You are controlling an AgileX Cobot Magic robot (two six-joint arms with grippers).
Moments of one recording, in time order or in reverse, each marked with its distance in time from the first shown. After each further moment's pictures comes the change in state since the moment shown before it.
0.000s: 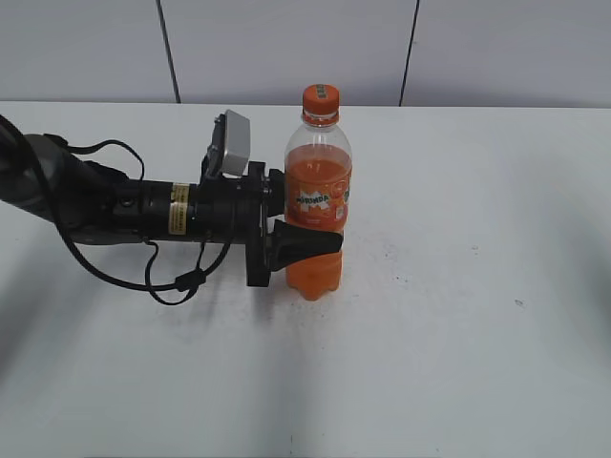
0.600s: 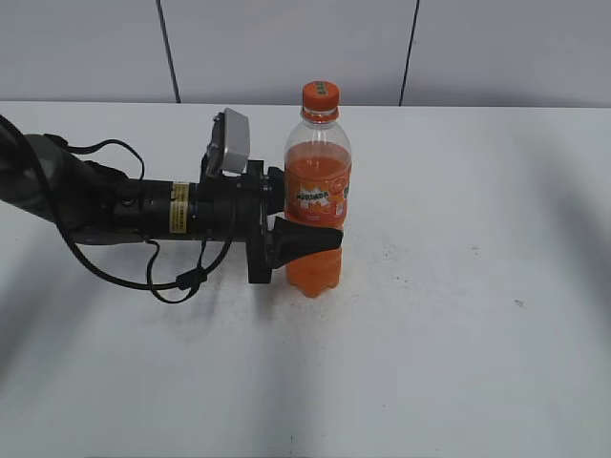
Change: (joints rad) left arm 0.000 0.000 0.000 -0.021 0.008 0.000; right arm 0.023 0.471 -0.554 0.001 0.170 0.230
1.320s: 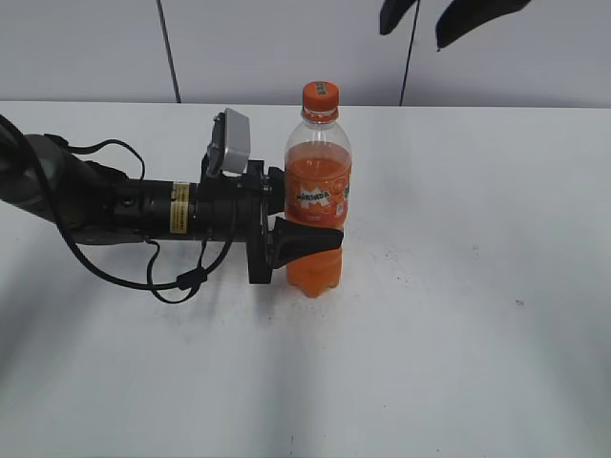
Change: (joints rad) left arm -0.001 0.000 0.000 0.000 0.000 0.000; right arm 0.502 0.244 -0.302 0.019 0.005 0.243
